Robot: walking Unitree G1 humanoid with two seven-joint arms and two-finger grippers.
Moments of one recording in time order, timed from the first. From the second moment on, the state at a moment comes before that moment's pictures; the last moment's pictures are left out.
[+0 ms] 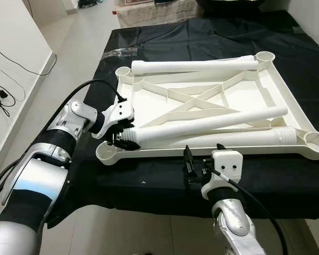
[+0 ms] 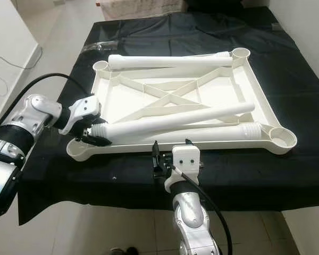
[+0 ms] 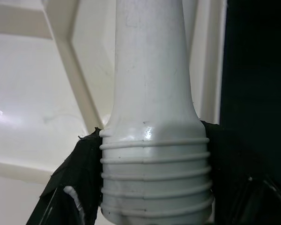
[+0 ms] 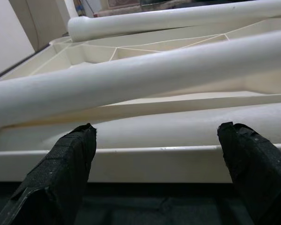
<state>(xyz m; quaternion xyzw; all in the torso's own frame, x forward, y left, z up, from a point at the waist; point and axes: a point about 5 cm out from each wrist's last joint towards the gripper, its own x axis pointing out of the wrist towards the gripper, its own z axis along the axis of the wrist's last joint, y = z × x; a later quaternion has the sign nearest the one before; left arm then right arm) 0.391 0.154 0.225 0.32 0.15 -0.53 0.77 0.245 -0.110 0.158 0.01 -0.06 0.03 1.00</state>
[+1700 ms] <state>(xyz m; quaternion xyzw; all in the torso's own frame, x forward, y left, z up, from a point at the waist) 0.336 0.136 0.189 0.18 -0.09 -0.41 0.89 0.297 -0.106 0.222 0.44 -0.08 0.25 0.86</state>
